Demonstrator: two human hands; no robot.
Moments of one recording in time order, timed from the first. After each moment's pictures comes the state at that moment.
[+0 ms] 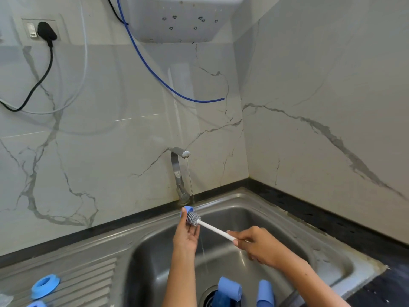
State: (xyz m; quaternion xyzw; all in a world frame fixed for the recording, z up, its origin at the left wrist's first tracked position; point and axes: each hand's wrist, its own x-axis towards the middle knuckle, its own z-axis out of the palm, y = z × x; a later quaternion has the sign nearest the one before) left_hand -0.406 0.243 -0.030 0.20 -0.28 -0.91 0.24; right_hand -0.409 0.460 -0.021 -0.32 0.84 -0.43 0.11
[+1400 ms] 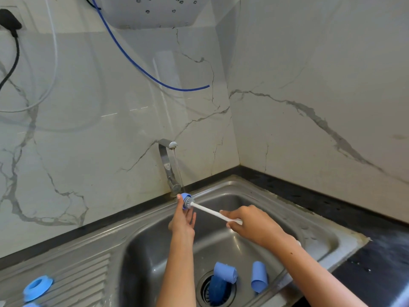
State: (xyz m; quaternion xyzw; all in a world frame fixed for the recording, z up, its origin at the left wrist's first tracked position) left_hand -0.412 0.262 -0.023 0.27 -0.36 -0.86 0.25; right_hand -0.415 0.459 -0.018 -0.35 0.89 -0.27 -0.05
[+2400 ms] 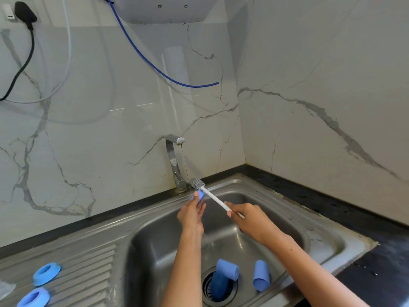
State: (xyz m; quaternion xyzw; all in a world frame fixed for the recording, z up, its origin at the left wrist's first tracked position) left_hand -0.420 0.270 -0.032 0.22 -0.38 -0.85 0.30; right_hand -0.418 0.446 -0.024 -0.31 0.85 -0.42 -0.01
